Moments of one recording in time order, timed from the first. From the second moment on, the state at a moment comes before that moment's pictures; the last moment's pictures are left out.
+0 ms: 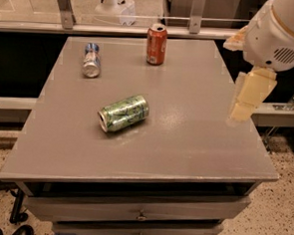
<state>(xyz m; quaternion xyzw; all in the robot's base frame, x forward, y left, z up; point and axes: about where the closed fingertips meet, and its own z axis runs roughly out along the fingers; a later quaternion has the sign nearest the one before) 0.479 -0.160 0.976 -0.66 0.72 -0.02 0.20</state>
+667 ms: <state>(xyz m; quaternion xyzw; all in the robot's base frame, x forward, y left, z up) 0.525 -0.070 0.983 -0.73 0.63 0.01 0.25</state>
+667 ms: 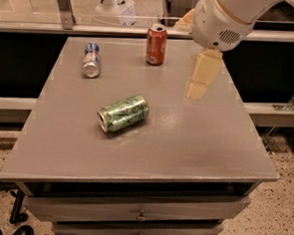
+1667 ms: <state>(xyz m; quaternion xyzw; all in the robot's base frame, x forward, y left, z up) 0.550 -0.043 0.993 -0.79 0.56 0.02 0.26</state>
